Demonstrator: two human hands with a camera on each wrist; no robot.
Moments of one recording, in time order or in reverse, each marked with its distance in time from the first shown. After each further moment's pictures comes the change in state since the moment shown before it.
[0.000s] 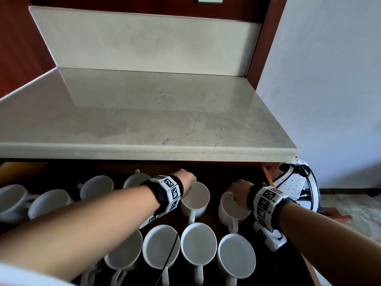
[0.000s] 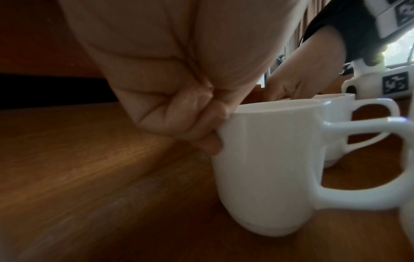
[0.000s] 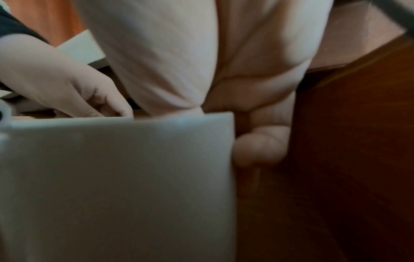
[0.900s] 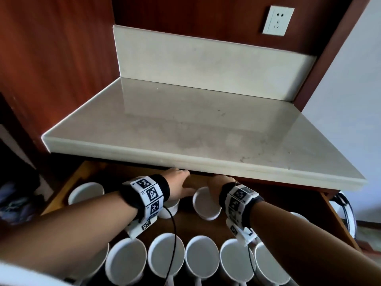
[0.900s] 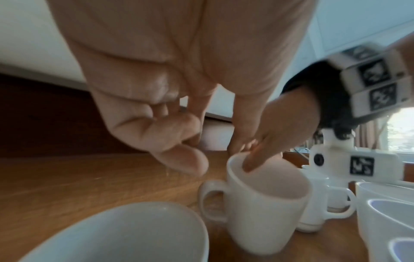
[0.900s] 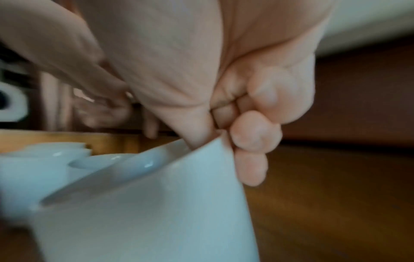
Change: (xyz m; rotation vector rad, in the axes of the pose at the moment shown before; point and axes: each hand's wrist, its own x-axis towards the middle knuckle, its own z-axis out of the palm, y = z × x) left_hand -0.114 -0.187 -0.004 -0.194 0.170 -0.070; right_hand 0.029 -0.215 -0.147 0.052 0.126 0.066
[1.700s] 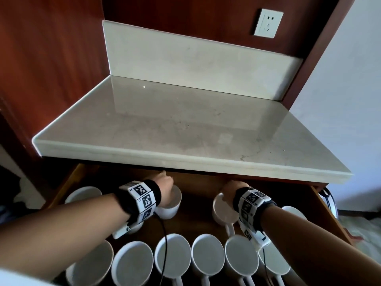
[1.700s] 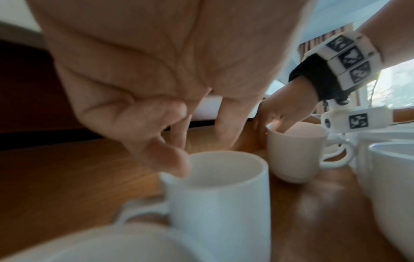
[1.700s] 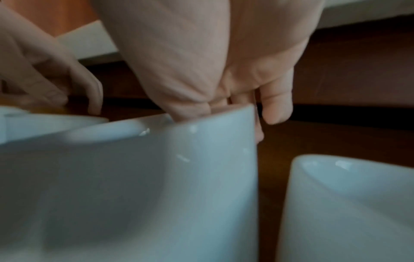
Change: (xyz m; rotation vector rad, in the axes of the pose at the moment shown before) left_hand -0.004 -0.032 0.010 0.152 -0.109 -0.123; right_hand -0.001 0.025 0.026 0.001 -0.088 0.185
